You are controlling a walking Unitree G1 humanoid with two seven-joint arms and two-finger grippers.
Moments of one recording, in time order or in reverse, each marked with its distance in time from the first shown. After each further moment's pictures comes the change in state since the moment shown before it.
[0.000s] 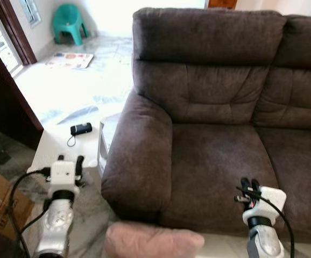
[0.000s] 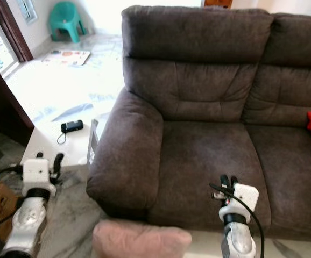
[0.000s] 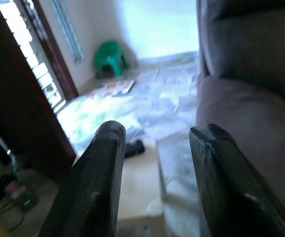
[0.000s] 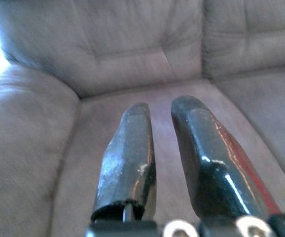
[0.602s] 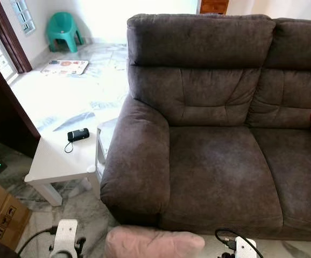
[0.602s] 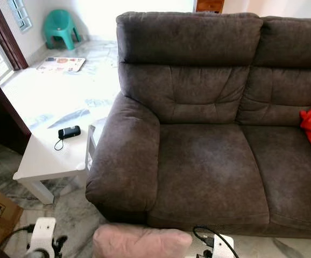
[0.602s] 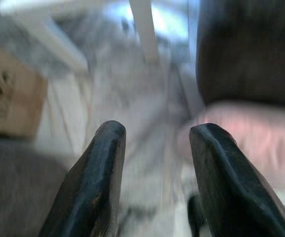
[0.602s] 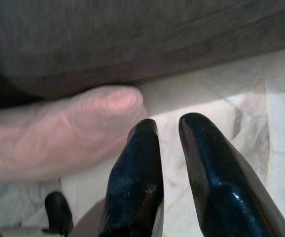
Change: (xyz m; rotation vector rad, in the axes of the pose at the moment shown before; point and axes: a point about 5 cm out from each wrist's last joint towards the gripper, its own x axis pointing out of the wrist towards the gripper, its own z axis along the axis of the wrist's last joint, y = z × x) left arm -0.092 0.012 -0.123 -0.012 0.806 -0.103; right arm -0.097 -0.005 -0.118 0.045 0.850 -0.118
